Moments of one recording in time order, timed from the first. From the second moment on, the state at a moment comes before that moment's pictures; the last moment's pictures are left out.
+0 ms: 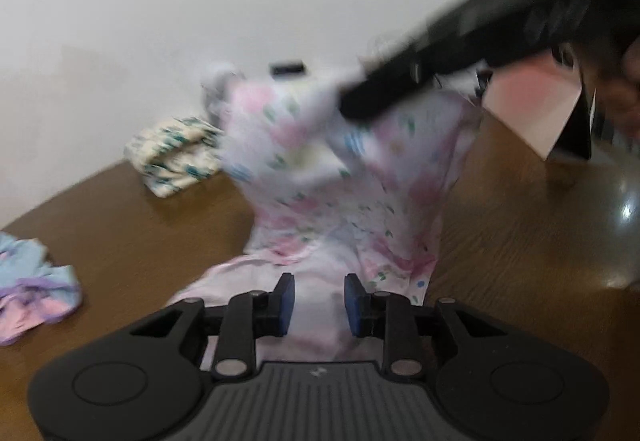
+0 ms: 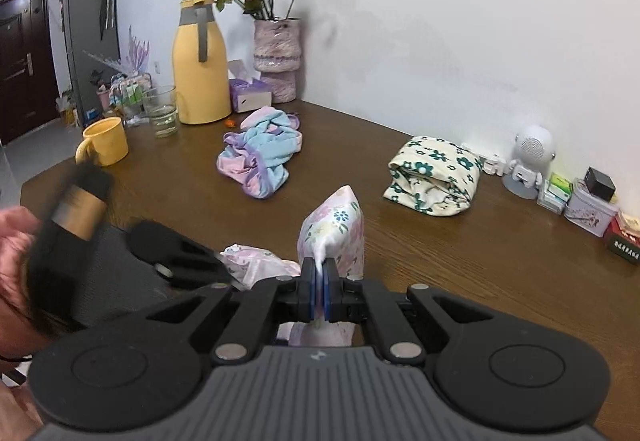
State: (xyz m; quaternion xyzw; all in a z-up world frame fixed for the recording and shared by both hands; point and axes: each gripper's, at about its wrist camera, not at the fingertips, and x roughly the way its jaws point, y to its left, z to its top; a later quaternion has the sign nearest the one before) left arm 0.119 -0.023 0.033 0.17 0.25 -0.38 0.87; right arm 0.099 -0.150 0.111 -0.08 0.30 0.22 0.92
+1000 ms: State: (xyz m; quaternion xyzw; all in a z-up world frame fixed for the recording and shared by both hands) left arm 0.092 0.096 0.033 0.09 0.26 -0.30 0.91; right arm 0.104 -0.055 0.035 -0.04 0.39 0.28 0.88
